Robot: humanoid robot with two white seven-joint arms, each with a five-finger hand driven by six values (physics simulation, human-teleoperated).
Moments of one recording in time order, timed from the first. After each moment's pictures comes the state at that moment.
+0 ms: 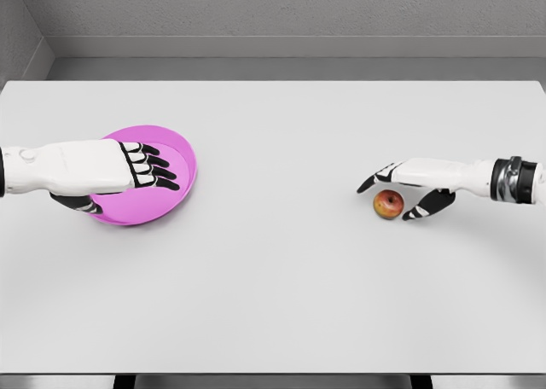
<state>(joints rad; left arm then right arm) -0.68 1.10 -0.76 -1.75 -0.31 -0.61 -0.50 -0.66 -0.82 0.81 -1.28 0.04 -0.55 0.61</state>
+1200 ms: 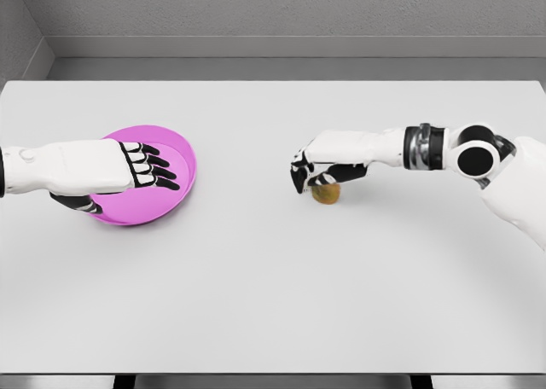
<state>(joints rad) -0.68 1.10 -0.76 -1.75 -0.31 -0.61 -0.50 -0.84 -0.56 0.92 -1.29 0.07 -0.55 0.61</state>
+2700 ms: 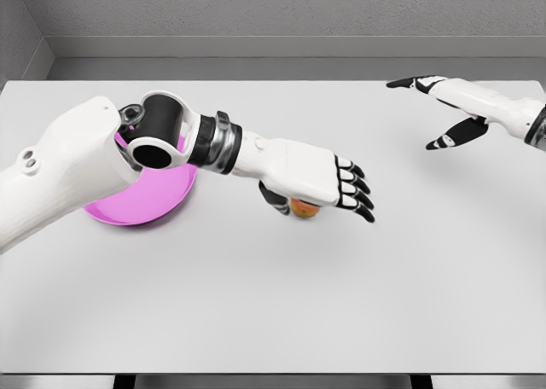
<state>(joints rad) -1.06 0.42 -1.11 -1.52 -0.31 -0.61 -0.61 -0.66 -0.66 0.39 -1.11 0.14 -0.61 0.61</state>
